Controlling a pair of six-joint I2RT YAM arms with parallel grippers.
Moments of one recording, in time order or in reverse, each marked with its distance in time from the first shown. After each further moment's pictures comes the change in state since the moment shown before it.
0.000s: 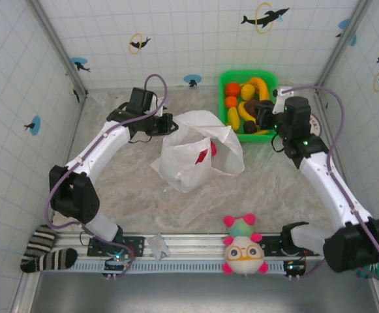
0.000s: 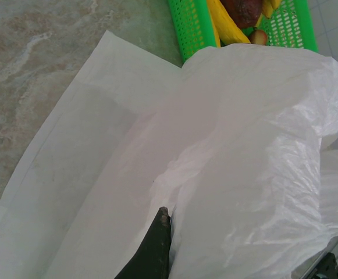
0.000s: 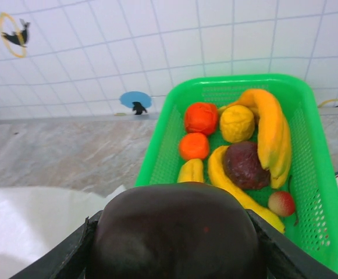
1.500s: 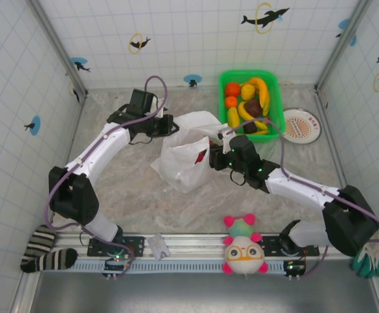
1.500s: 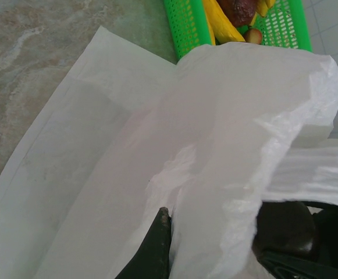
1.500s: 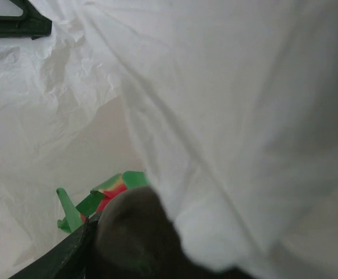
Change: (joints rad) left arm -0.008 -0.014 -0.027 0.023 0.011 -0.015; right arm 0.475 0.194 -0.298 0.342 0.015 0.176
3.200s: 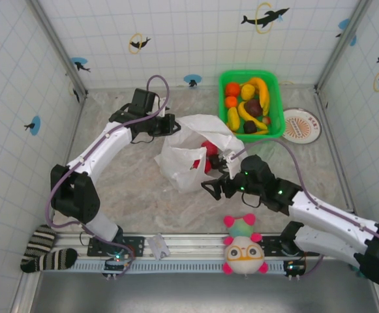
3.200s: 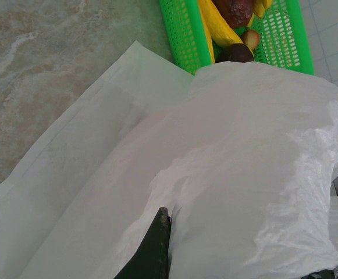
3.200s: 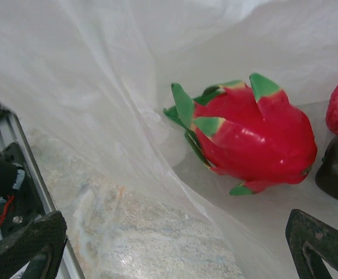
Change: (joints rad) left arm -0.009 0.018 0.013 0.015 -0.004 0.000; right arm 0.144 -0.406 -0.149 -0.241 -0.160 -0.090
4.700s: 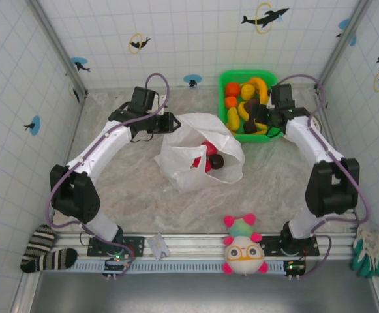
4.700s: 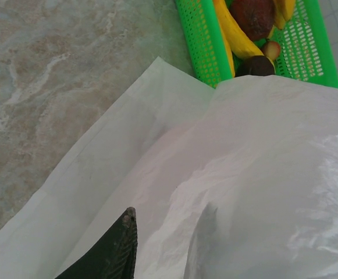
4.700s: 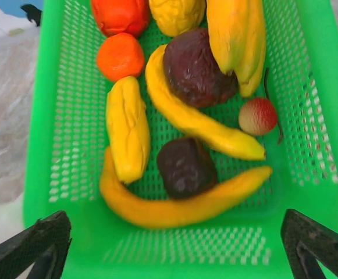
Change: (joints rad) left arm 0.001 0.003 0.027 -0.021 -0.092 0.033; right arm -0.706 0.742 0.774 -0.372 0.167 0.040
